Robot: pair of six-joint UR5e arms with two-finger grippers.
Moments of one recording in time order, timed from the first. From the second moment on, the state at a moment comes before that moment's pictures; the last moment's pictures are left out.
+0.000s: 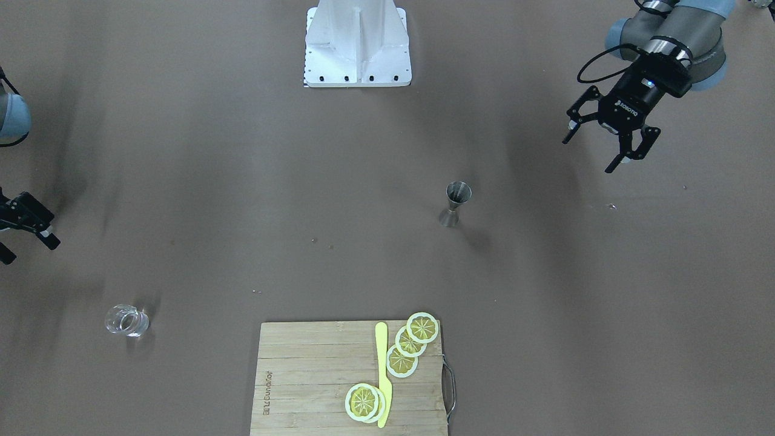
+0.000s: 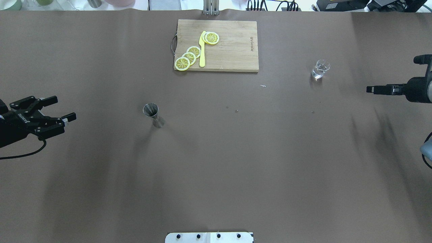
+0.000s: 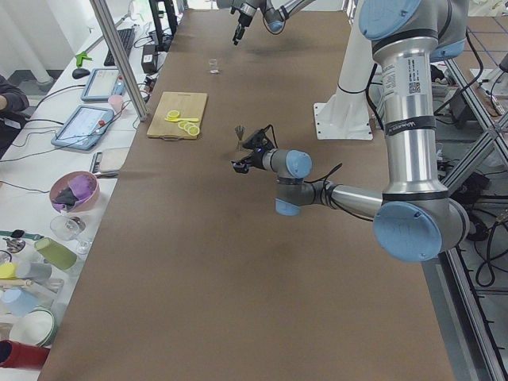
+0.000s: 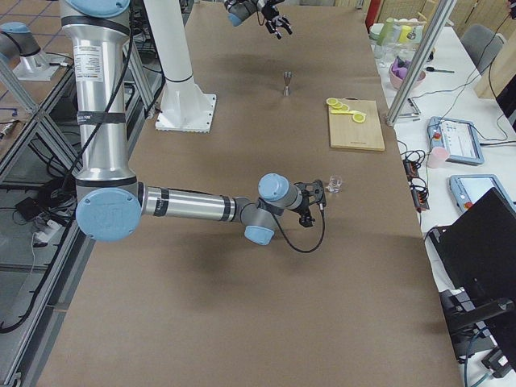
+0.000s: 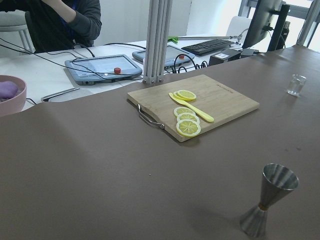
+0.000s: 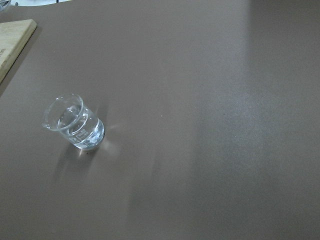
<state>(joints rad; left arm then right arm) -0.59 -1.39 -1.76 -3.19 -1.43 -0.70 1.05 -1.56 1.37 -0.25 2.03 0.93</state>
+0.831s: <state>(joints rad) -0.25 -1.34 -1.78 -3.19 -0.87 -0.91 1.03 -1.61 1.37 -0.23 2.02 0.97</state>
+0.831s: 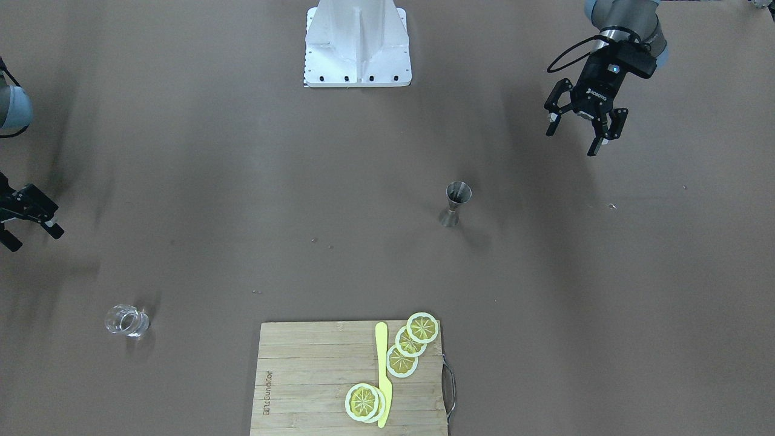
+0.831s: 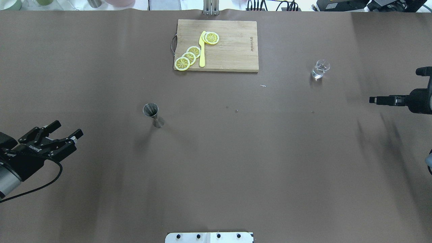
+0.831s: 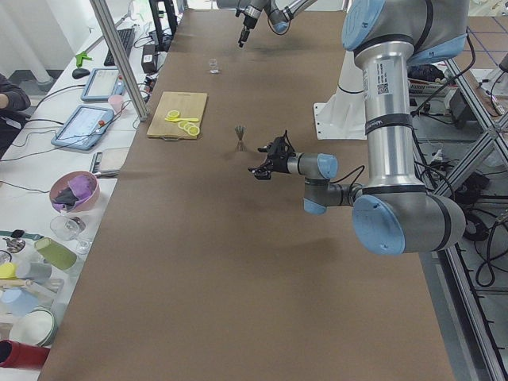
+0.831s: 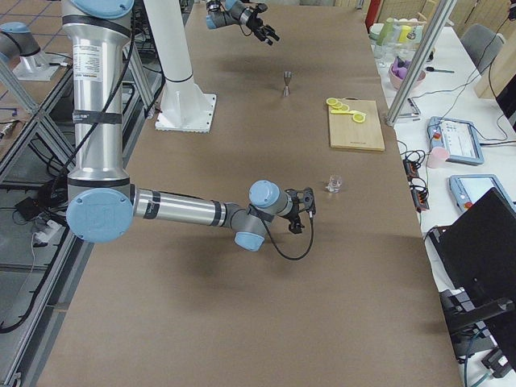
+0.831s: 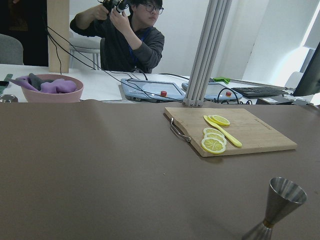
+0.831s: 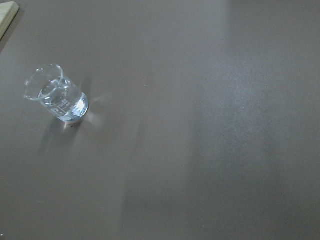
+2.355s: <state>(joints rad) -0.23 -1.68 -1.66 -2.92 -0.81 -0.83 1.05 -1.71 1.44 -0.39 1.94 0.22</state>
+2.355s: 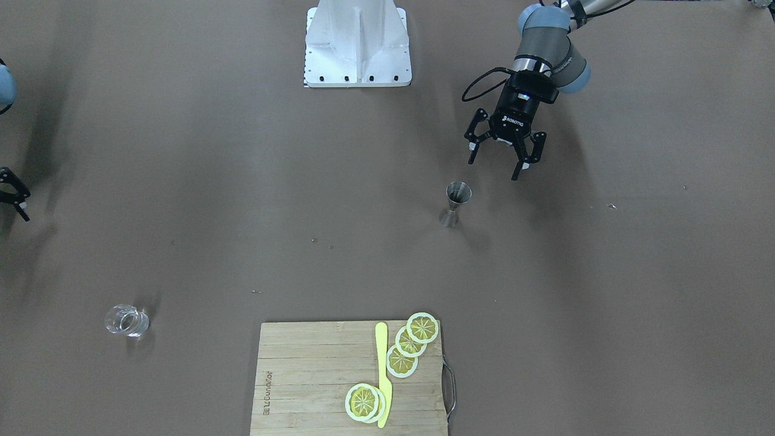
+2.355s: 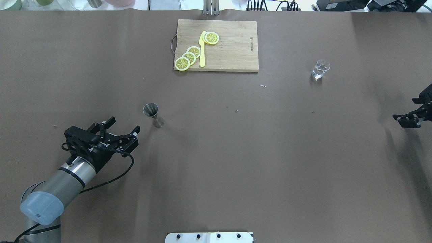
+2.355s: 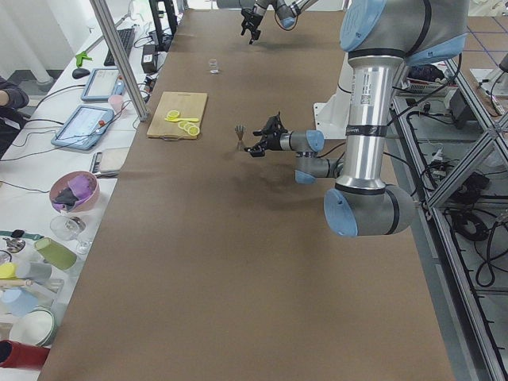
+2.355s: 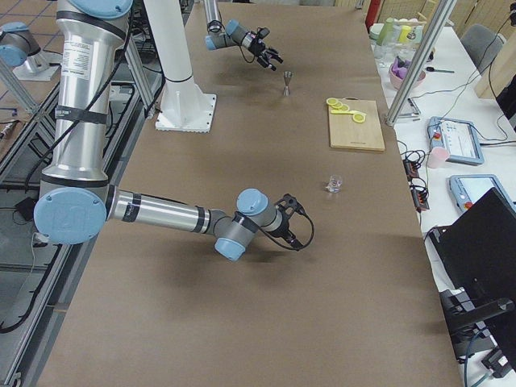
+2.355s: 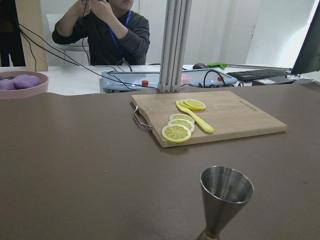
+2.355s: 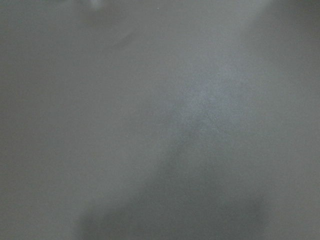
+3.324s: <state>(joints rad) -0.23 -1.82 -1.52 -2.92 -0.80 -0.83 1.26 -1.54 1.50 -0.69 2.22 0.51</state>
